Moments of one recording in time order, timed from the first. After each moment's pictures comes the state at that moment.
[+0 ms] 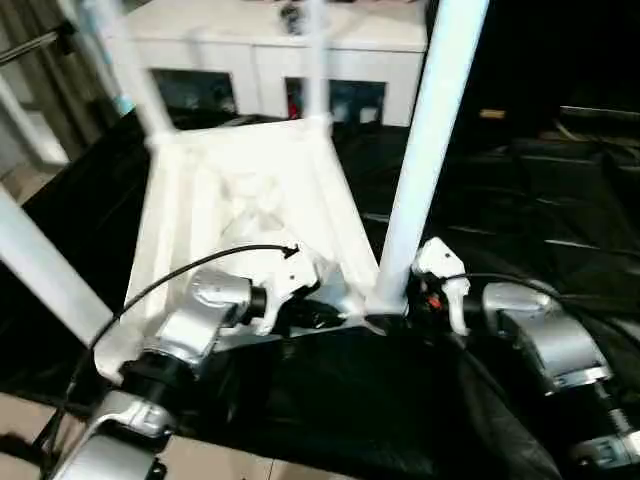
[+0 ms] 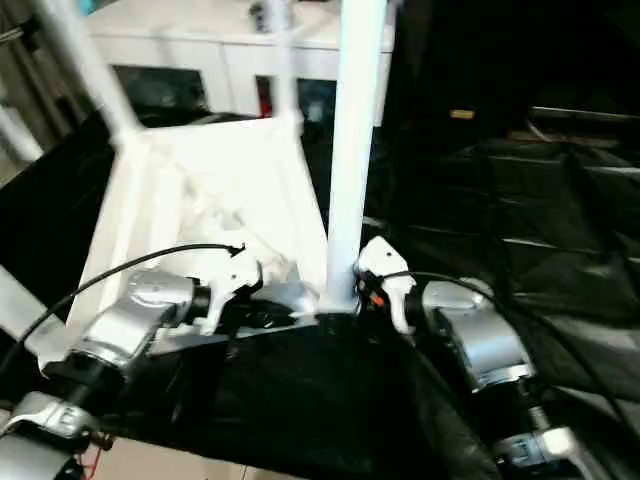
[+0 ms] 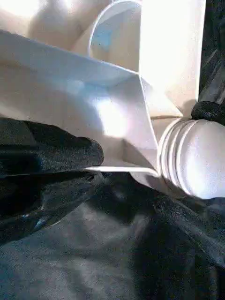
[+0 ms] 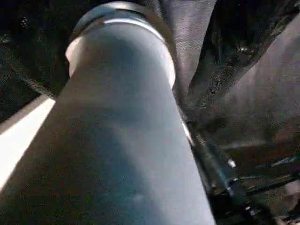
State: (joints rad) left arm -0.52 0.30 -0.29 0.48 0.01 0.17 -1.21; right arm -0.40 -0.42 0.20 0.26 0.09 0.36 1.13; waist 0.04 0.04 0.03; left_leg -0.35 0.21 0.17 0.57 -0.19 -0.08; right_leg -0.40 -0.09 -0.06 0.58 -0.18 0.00
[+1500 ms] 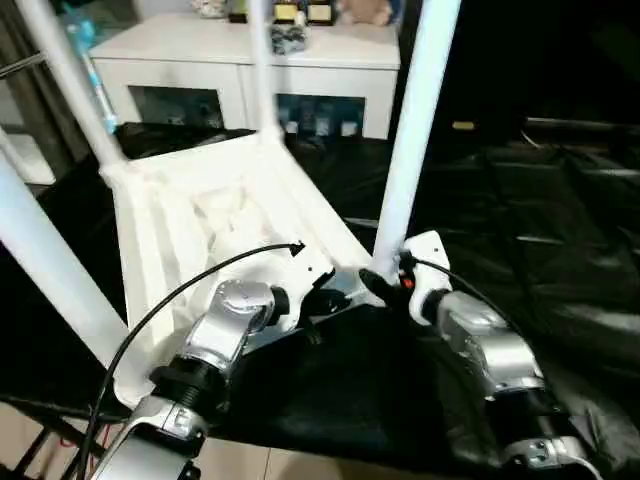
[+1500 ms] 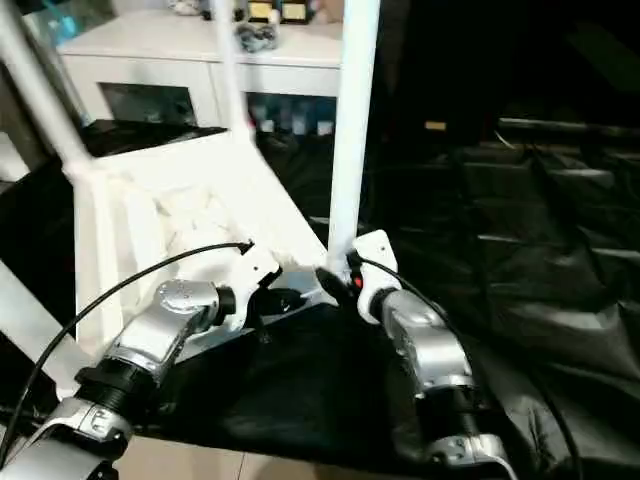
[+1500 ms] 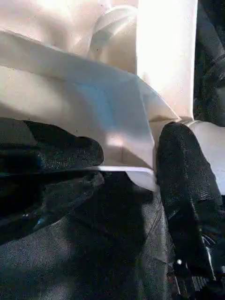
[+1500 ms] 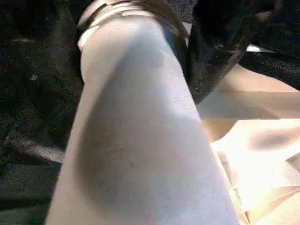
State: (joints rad) left arm -0.53 0.13 -0.23 0.55 0.07 0.27 -0.87; right arm -0.39 -0.09 0.02 0.41 0.05 0.35 0.50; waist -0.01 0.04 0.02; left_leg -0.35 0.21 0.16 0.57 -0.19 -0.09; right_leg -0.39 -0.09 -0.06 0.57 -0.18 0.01
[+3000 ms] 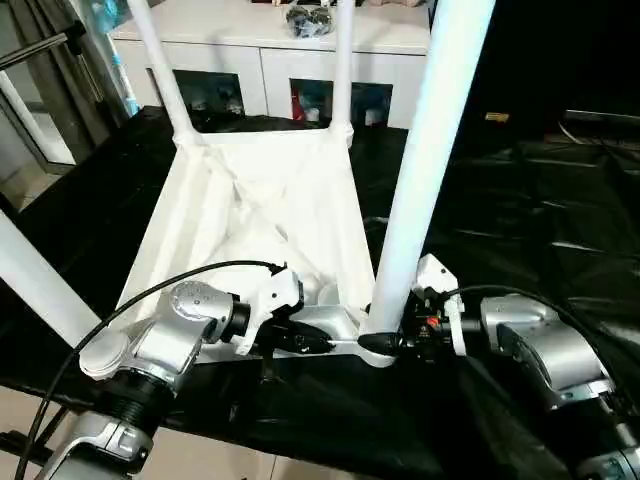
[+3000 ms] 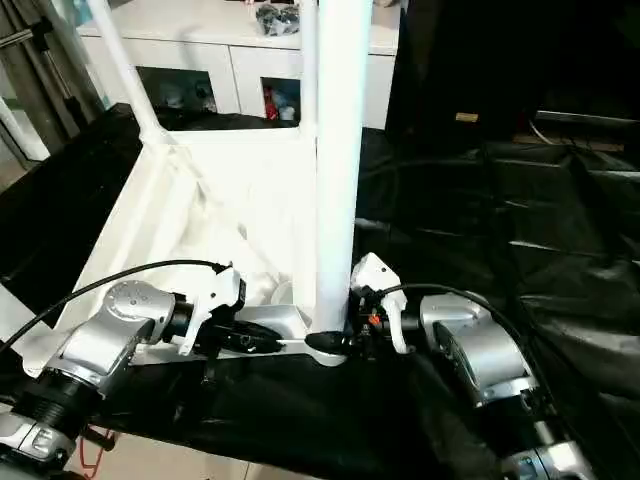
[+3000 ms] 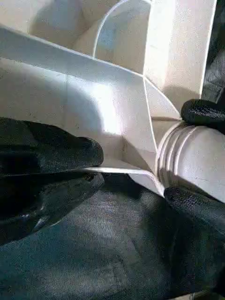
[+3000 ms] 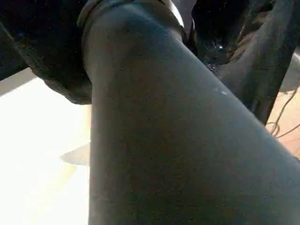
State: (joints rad) left arm -0.43 0.34 -0.28 0.40 -0.04 0.21 -1.28; right arm -0.32 -0.41 0.21 0.18 0.18 0.44 1.14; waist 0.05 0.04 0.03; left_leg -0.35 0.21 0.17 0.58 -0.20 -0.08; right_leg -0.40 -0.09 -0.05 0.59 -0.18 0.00
